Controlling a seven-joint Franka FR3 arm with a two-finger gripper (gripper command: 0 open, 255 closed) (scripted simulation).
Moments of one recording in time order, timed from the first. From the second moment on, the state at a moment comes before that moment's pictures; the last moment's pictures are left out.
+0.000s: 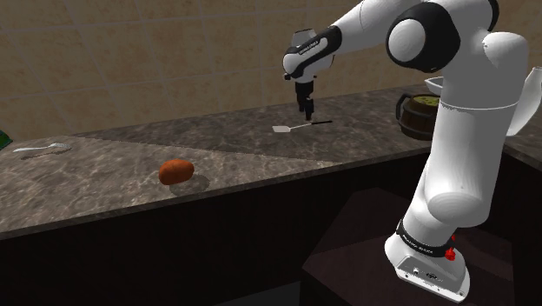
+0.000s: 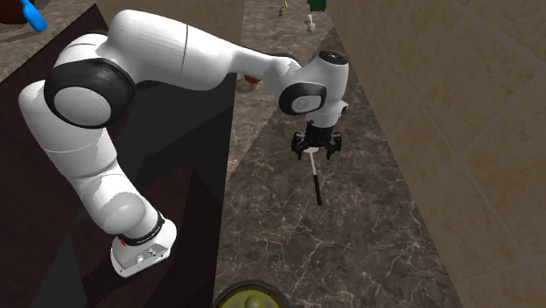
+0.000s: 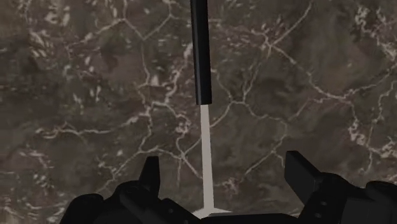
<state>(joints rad) 0.12 0.18 -0.51 -1.90 0.03 2.04 -1.29</state>
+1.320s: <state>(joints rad) 0.11 0.25 -0.51 -1.93 0.07 2.13 -1.34</state>
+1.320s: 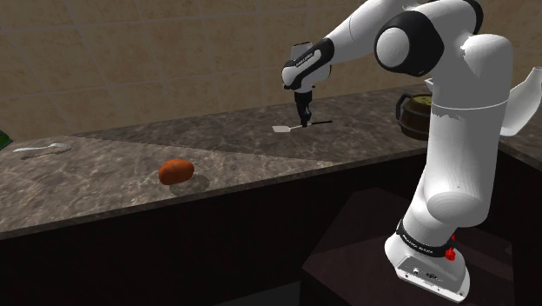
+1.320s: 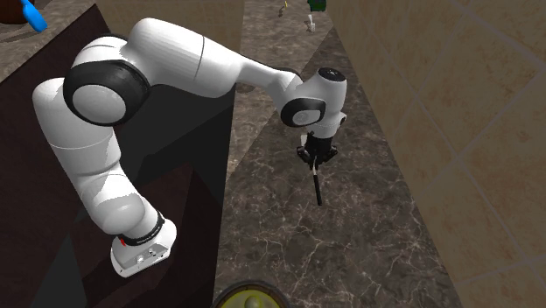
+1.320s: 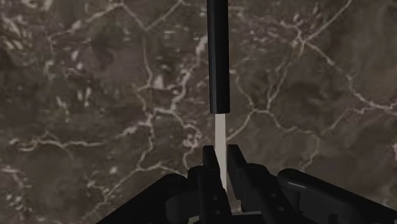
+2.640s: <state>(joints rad) 0.12 0.18 -0.52 -1.83 0.02 1.97 -1.32</state>
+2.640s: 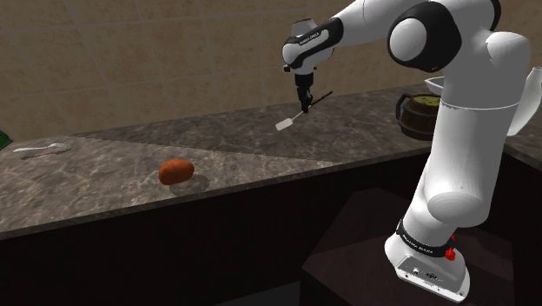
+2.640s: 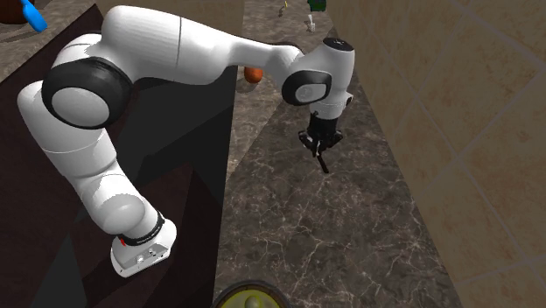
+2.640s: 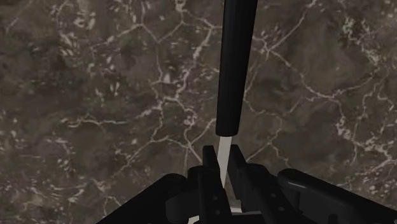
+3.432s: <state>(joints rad) 0.12 0.15 -0.52 -1.69 0.01 1.81 -1.31</state>
